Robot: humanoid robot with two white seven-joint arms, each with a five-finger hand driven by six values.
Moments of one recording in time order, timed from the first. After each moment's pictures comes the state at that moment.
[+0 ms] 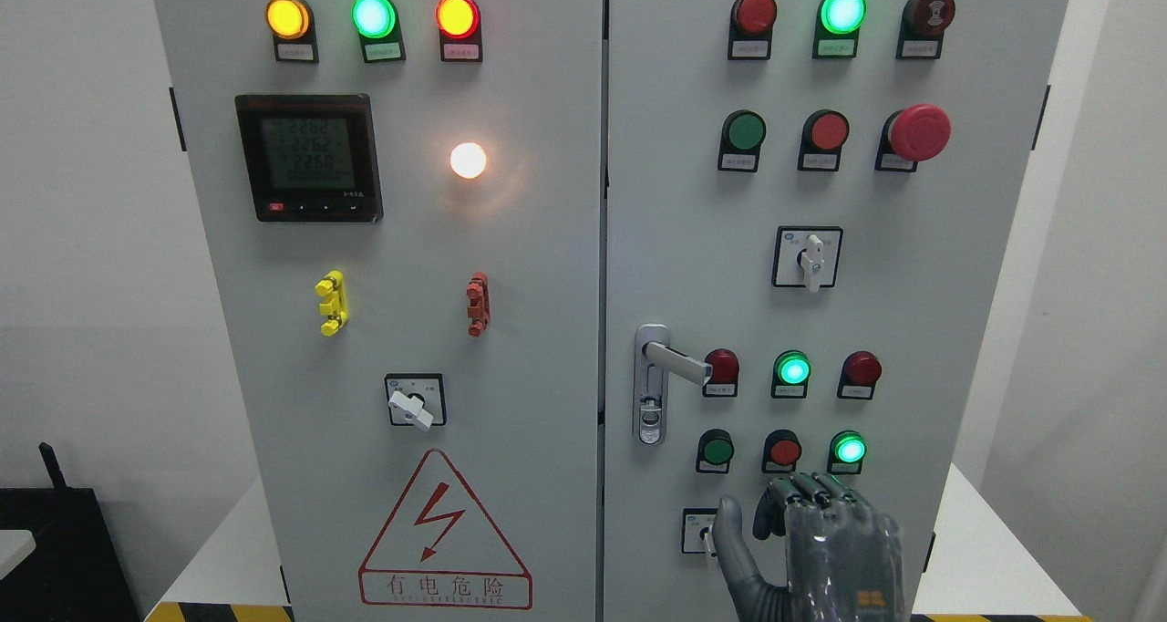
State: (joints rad) left arm 0.00 -0.09 0.01 0.00 0.00 -0.09 0.00; right arm -0.15 0.12 0.16 -1.88 1.30 0.03 -0.35
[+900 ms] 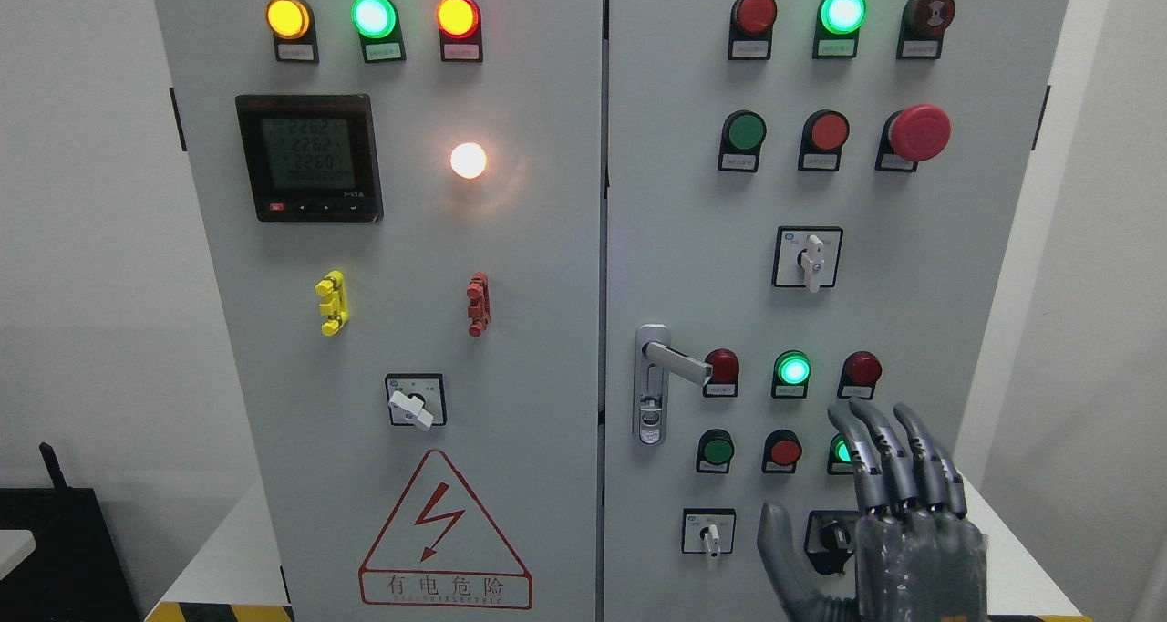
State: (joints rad) left arm 0.00 -0.09 0.02 0.00 0.00 -0.09 0.00; right arm -0.14 0.13 0.08 -2.00 1.30 -0.05 -0.37
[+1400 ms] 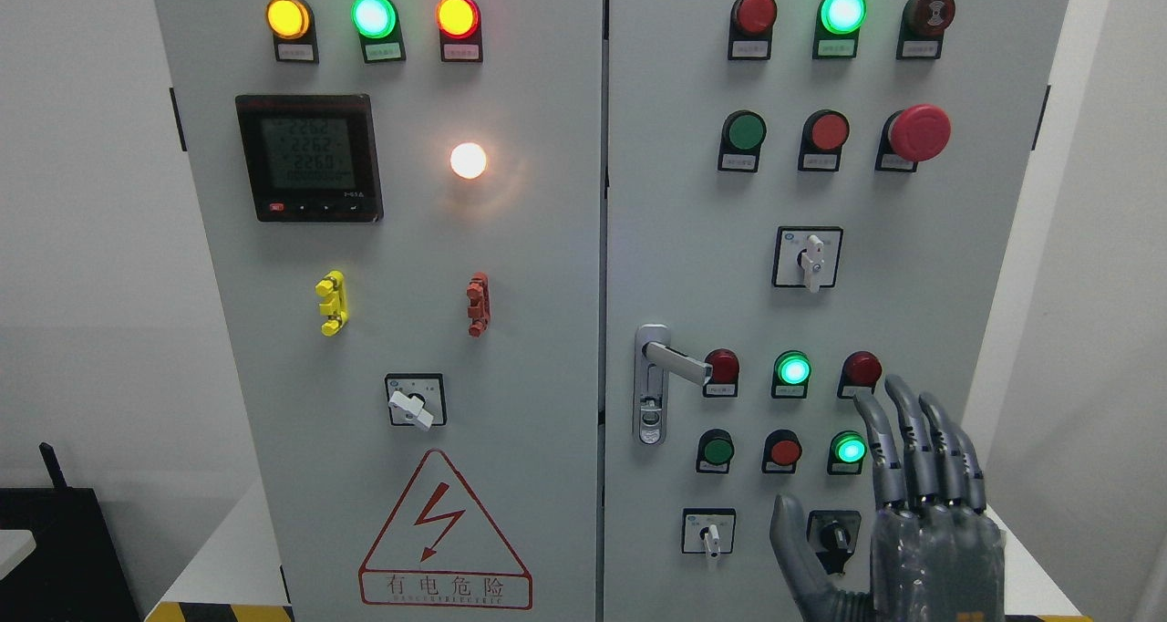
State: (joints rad) left arm 0.00 -0.09 0.02 0.00 0.00 -0.09 0.00; right arm -0.14 0.13 0.07 -2.02 1.30 -0.05 -0.36
